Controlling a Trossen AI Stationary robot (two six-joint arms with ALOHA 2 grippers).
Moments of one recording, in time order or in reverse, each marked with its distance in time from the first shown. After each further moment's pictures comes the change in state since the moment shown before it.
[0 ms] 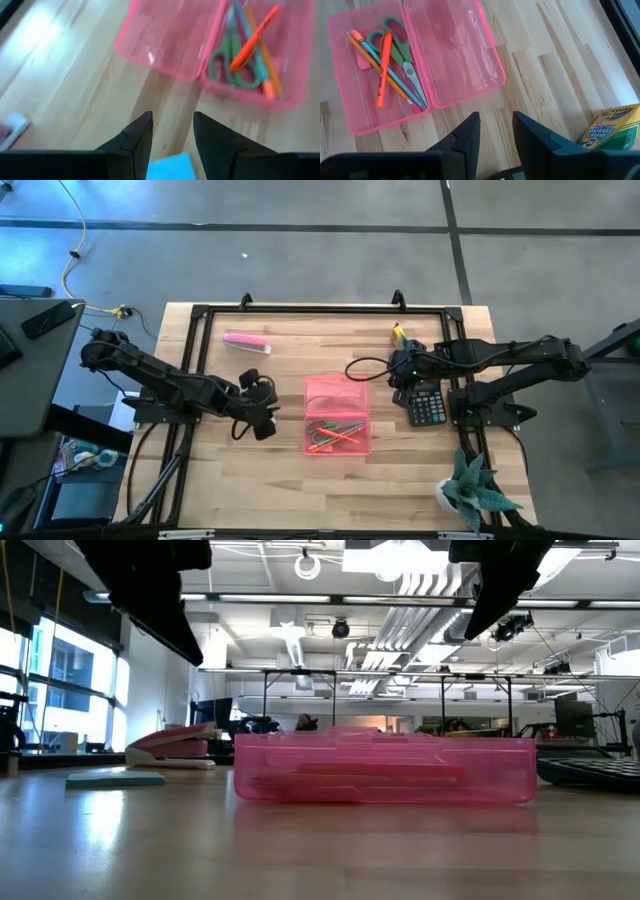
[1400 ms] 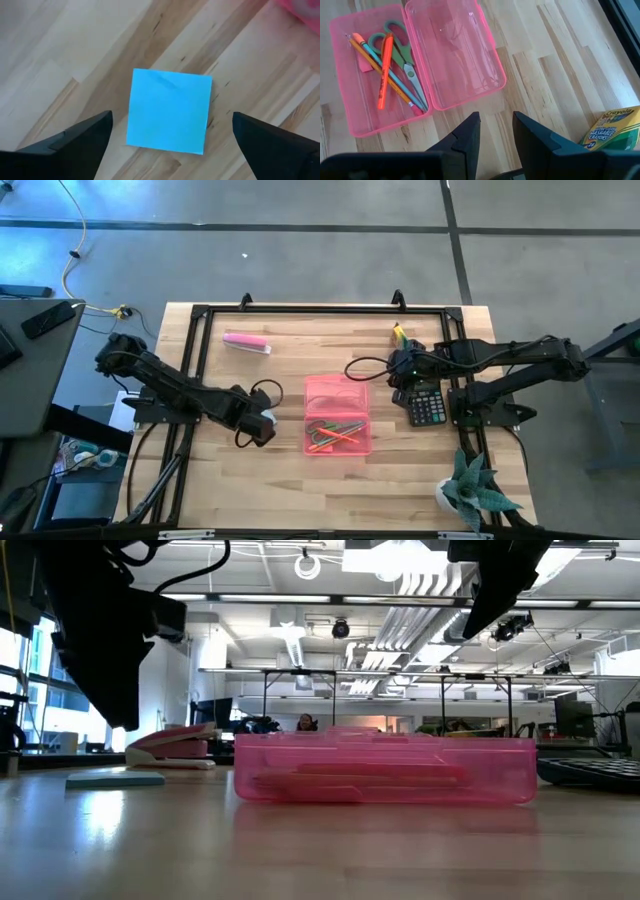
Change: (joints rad) left arm -0.049 0.183 0.001 -0.241 0.158 -0.530; right arm 0.000 0.000 0.000 0.011 0.000 0.000
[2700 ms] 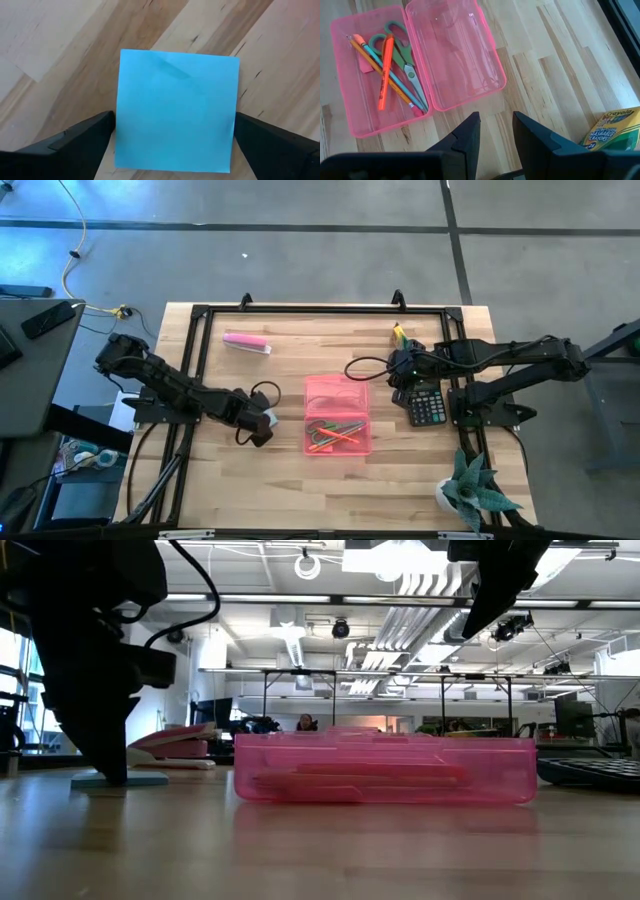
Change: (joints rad) left arm 0.059 0.030 -0.242 0.343 0.076 0.077; right arm 0.000 0.000 0.000 0.004 0.000 0.000
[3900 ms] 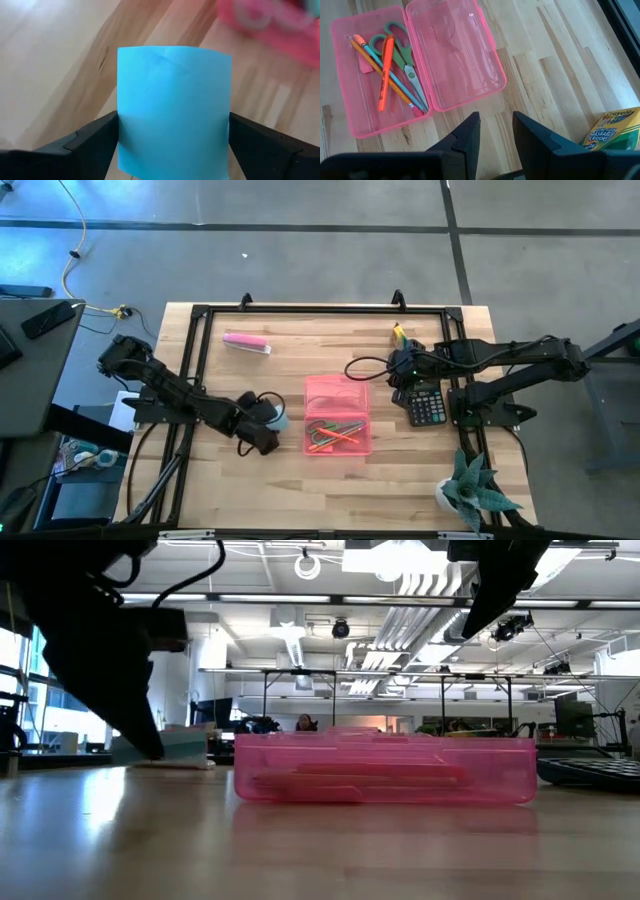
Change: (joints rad) left arm -0.118 0.009 0.072 0.106 -0.202 0.099; right arm 0.000 0.000 0.000 0.001 0.000 0.000
